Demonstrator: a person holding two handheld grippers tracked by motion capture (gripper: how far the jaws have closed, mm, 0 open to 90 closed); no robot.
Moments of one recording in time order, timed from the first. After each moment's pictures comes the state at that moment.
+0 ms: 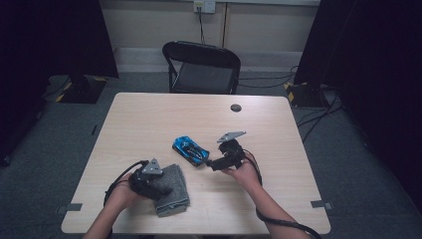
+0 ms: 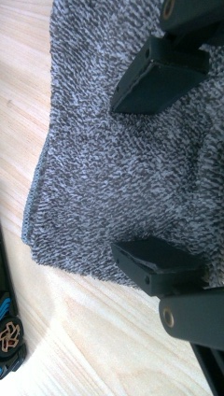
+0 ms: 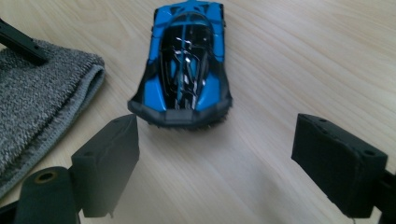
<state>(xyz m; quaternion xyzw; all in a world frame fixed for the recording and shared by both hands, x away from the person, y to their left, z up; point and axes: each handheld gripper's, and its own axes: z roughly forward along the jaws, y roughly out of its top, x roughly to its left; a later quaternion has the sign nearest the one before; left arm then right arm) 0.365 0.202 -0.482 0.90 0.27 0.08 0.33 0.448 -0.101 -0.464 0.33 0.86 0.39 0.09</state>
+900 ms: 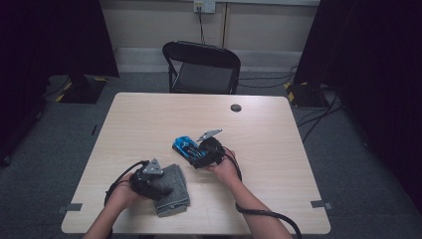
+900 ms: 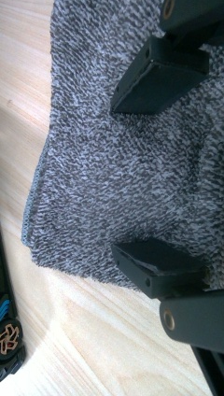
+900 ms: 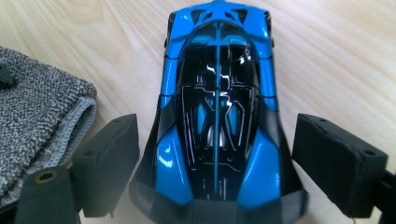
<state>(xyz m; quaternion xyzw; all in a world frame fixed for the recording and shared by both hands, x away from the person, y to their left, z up) 0.365 0.200 -0.482 0.90 0.27 0.08 0.33 0.470 -0.043 -0.488 0.32 0.87 0.36 0.08</state>
